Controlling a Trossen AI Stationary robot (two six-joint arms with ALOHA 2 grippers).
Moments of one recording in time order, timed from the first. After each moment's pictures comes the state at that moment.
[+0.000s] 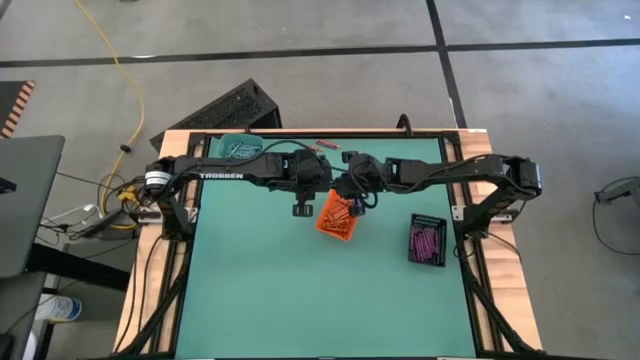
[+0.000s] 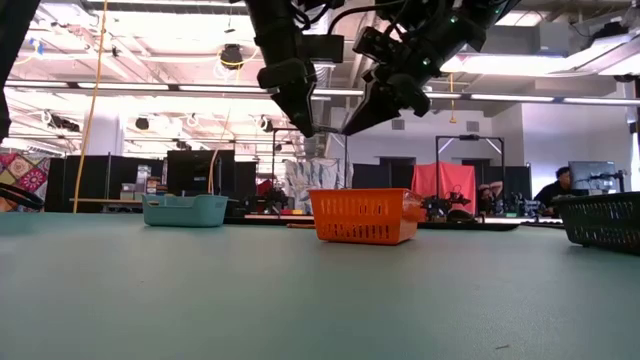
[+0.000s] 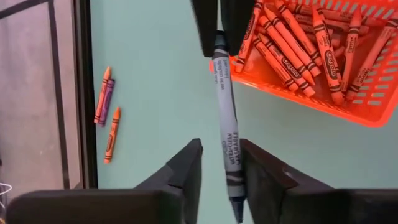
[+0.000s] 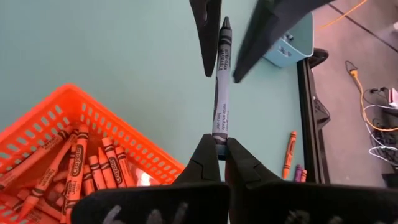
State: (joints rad) left arm 0.14 1.80 1.57 -0.79 -0.30 0.32; right arm -0.17 1.55 1.08 -0.21 0.11 -0.52
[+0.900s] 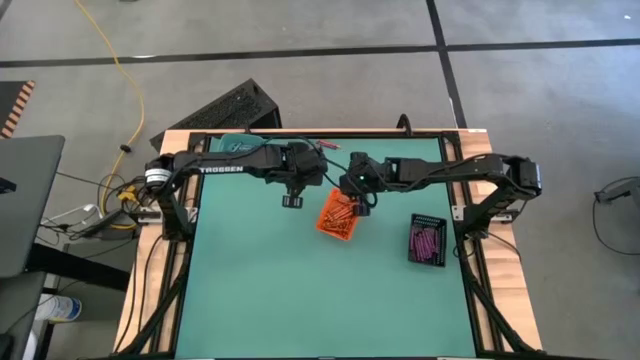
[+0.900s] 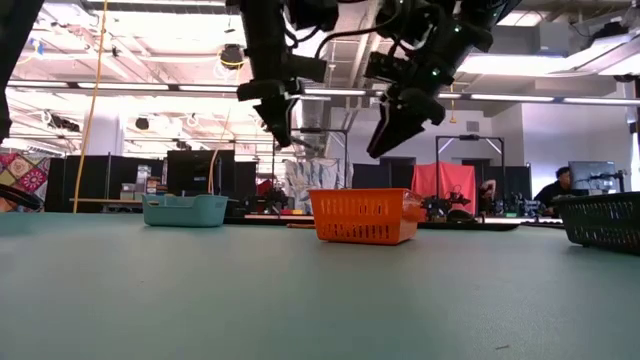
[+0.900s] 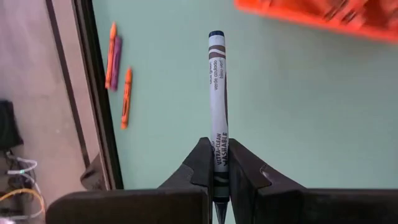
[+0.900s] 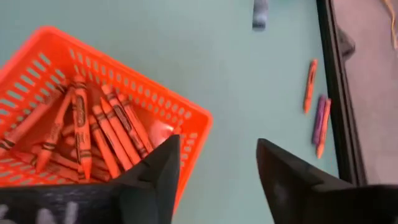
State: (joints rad) left arm 0.20 1.80 1.57 -0.91 -0.34 0.41; right arm -0.18 1.55 1.08 -0.35 0.16 -0.39
